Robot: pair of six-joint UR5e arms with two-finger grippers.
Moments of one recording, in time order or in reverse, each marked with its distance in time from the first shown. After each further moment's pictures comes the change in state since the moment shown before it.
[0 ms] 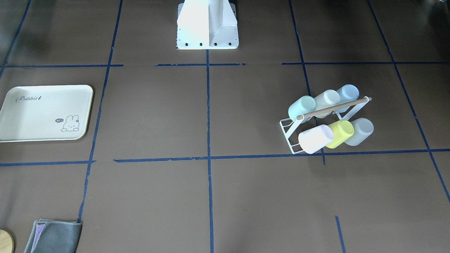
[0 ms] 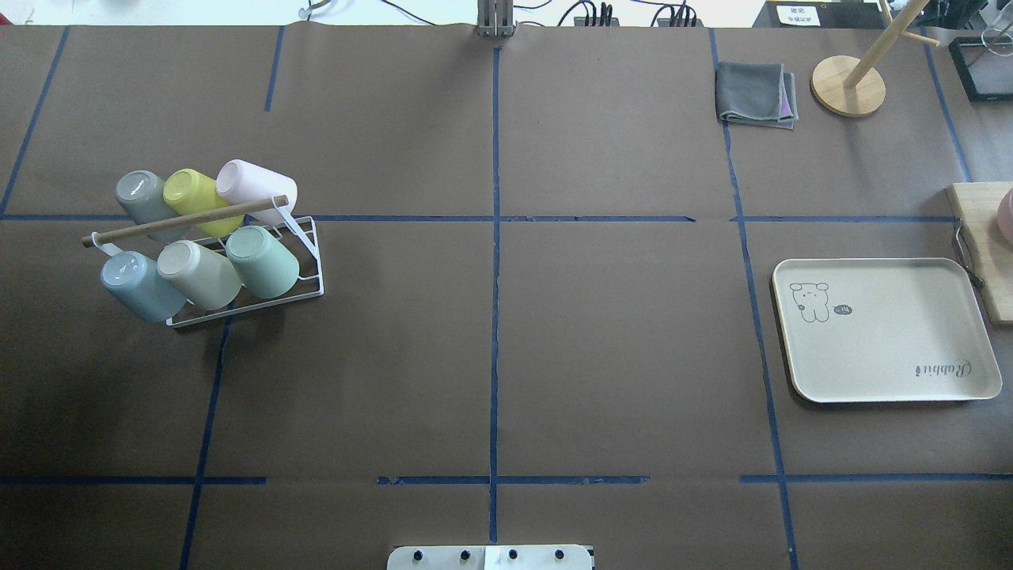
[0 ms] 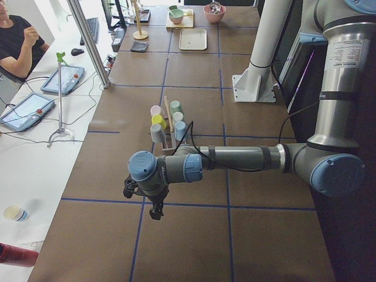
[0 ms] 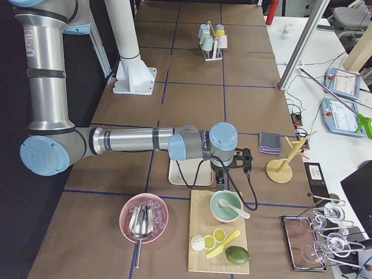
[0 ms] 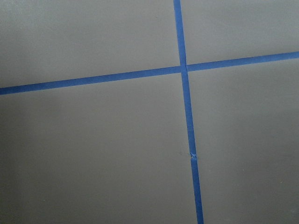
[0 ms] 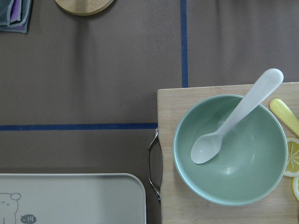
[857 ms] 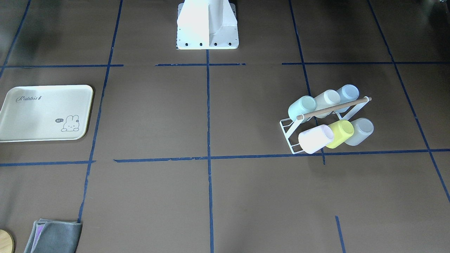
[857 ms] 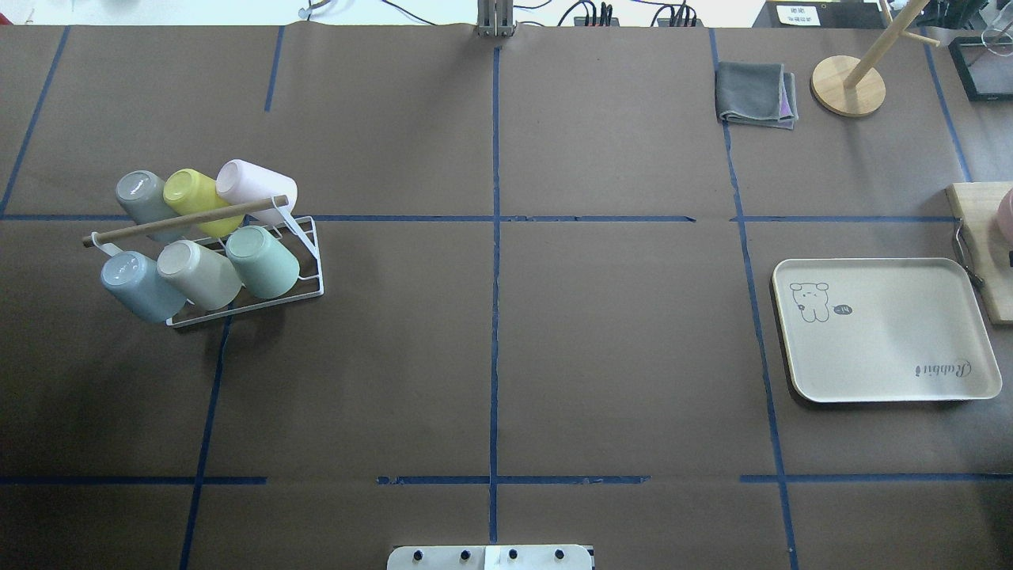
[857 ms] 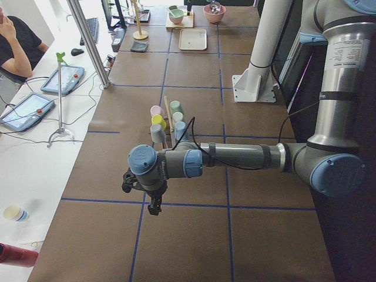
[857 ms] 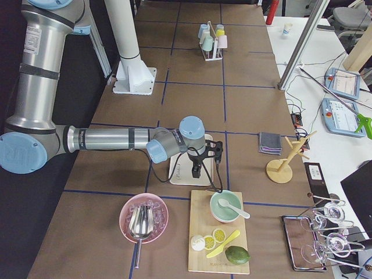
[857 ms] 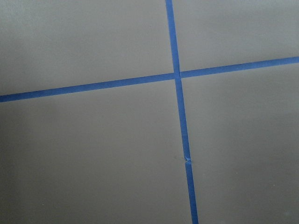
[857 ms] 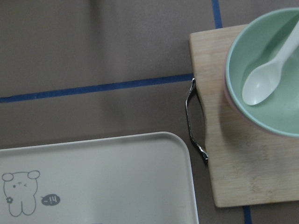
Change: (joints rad) left arm 0.000 -0.001 -0.034 0.001 0.000 -0.012; right arm -0.294 -0.249 0.138 0.440 -0.114 0.526
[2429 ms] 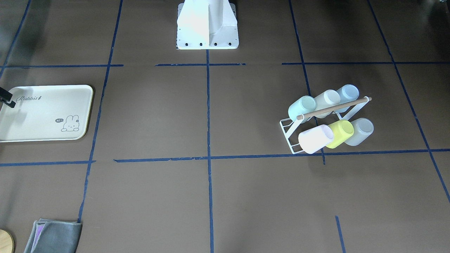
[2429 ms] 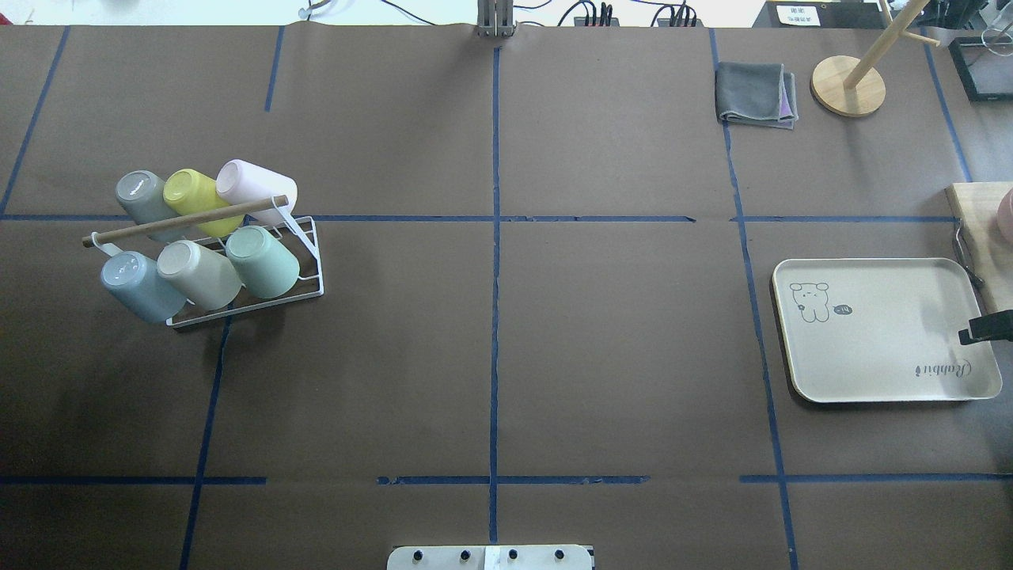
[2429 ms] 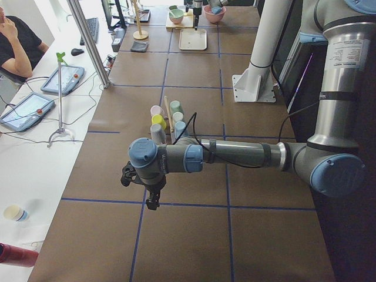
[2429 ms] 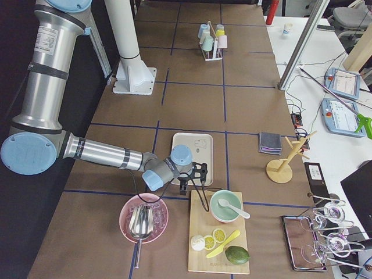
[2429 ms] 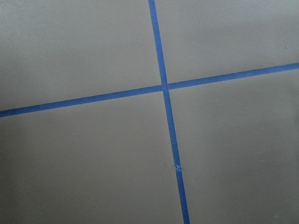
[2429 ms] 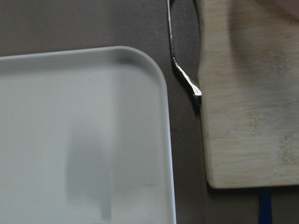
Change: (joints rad) left arm 0.000 0.000 -0.037 0.000 0.000 -0.003; right arm -0.168 -0.017 -0.278 0.326 -0.025 0.070
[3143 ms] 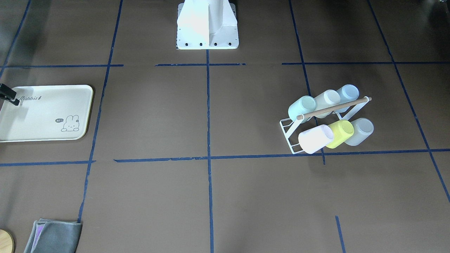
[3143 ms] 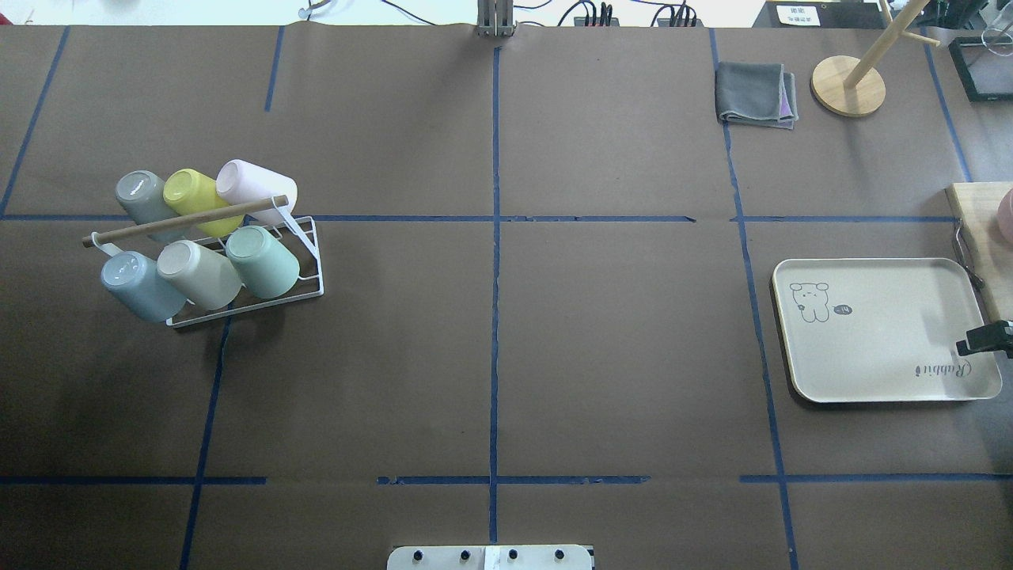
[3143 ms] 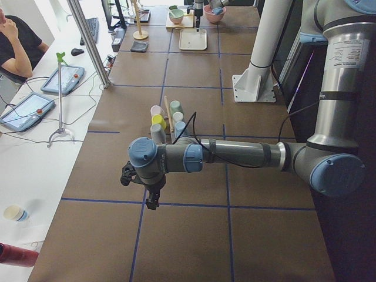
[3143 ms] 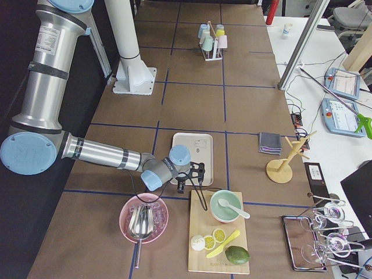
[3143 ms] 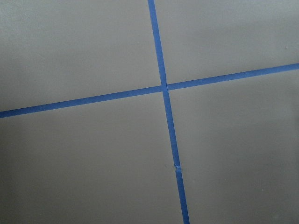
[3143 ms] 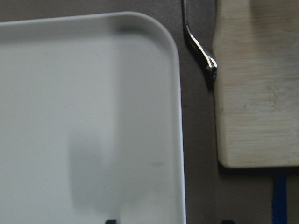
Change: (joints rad) left arm 0.000 -0.003 0.000 0.000 0.000 0.000; right arm -0.020 -0.010 0.003 0.009 0.001 0.000
